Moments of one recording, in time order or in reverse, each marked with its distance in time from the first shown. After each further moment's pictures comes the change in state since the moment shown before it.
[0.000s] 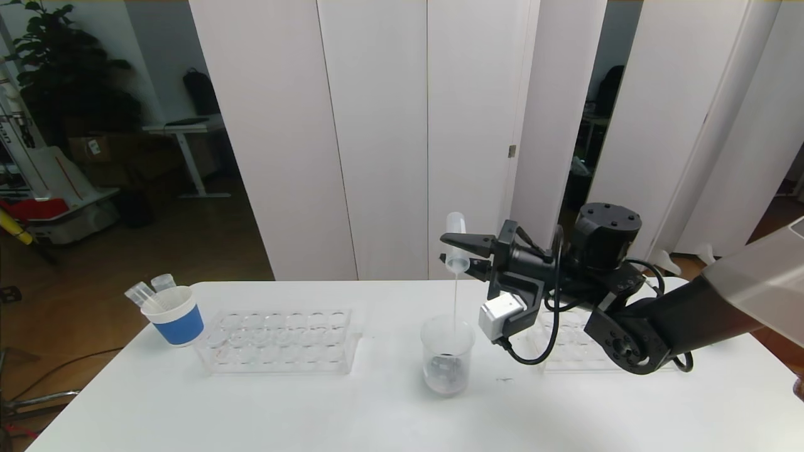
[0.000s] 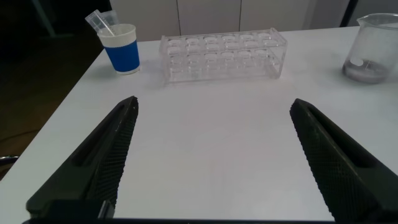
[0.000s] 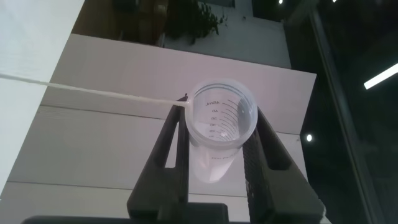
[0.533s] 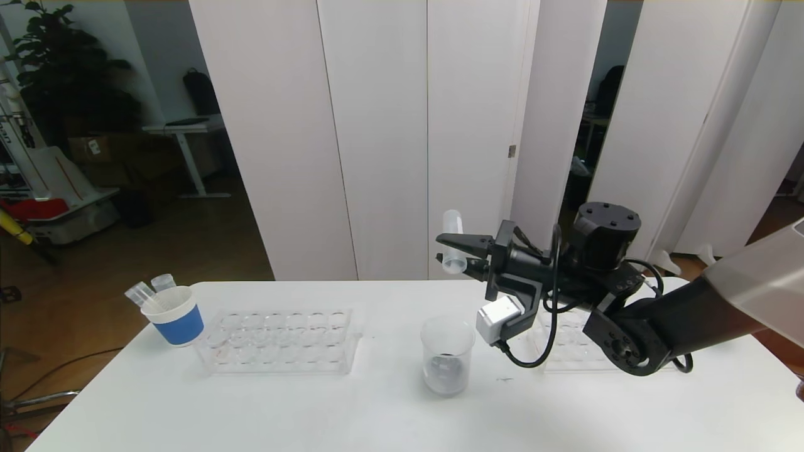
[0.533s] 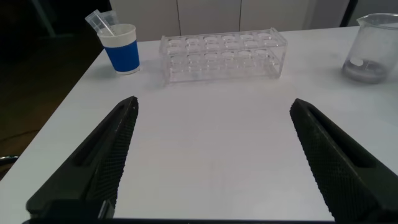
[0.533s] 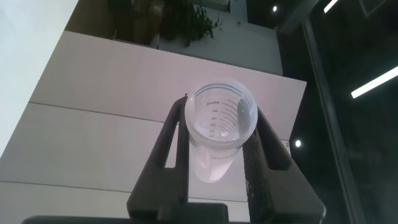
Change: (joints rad) left arm 0.000 0.000 0.000 0.000 0.000 0.000; right arm 0.011 -0.007 0.002 0.000 0.000 -0.051
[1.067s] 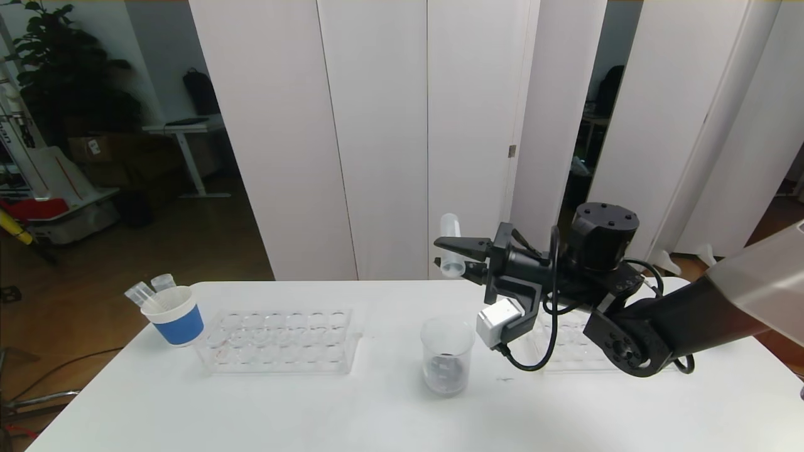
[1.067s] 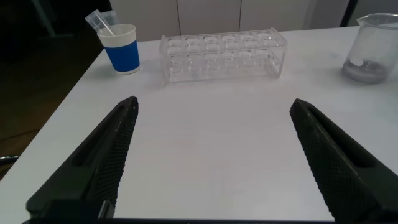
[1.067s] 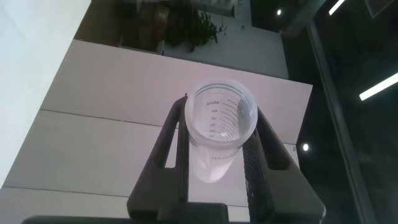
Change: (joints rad) left arm 0.000 0.000 0.000 0.000 0.000 0.000; right arm 0.006 -0.007 0.003 0.025 0.011 0.022
